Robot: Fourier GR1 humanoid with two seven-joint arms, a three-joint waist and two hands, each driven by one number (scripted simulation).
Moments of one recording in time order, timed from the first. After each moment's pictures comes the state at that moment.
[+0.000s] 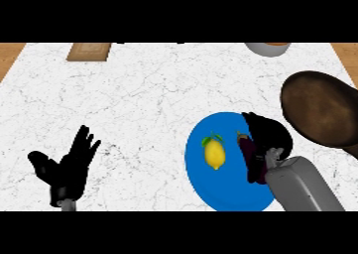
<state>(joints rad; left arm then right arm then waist) 0.06 0.10 -0.03 -1.44 0.23 0.21 0.10 -0.35 -0.21 0.31 -1.46 0.78 0.57 0.80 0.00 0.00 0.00</state>
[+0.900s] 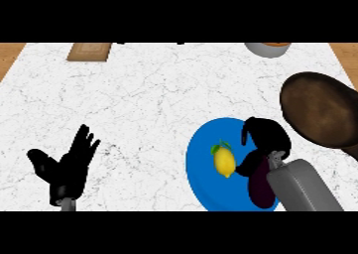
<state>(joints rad) 0.06 0.08 -0.01 -1.45 0.21 0.19 0.14 -0.33 -0.22 0.29 -1.34 0.94 0.42 0.50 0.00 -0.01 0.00</state>
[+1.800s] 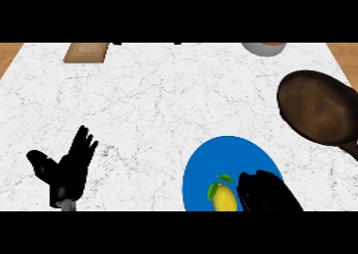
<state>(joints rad) 0.07 0.07 0.00 -1.47 0.19 0.20 0.15 0.13 -0.36 0.57 -1.86 1.11 0.15 0.22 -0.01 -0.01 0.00</state>
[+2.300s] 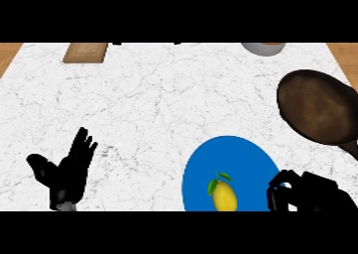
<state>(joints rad) 0.09 0.06 -0.01 -1.47 0.19 0.20 0.12 0.25 -0.38 0.43 -2.25 1.12 0.00 0.27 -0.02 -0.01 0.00</state>
